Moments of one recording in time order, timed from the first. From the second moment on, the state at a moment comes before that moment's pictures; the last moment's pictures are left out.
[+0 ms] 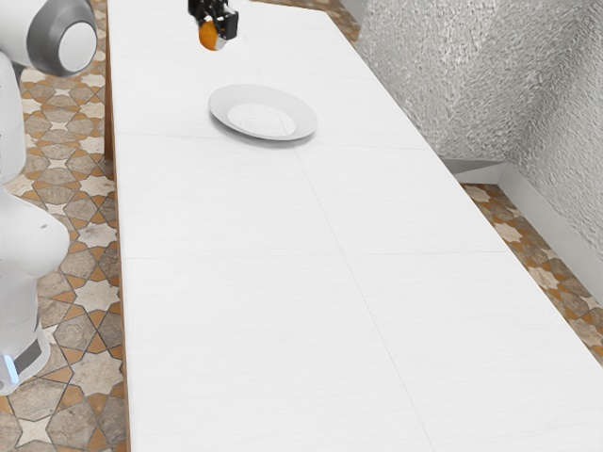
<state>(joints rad) 0.90 0.01 -0.09 -1.53 0.03 1.68 0.28</state>
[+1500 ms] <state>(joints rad) 0.82 0.59 -0.12 -1.16 -0.01 2.01 0.21</state>
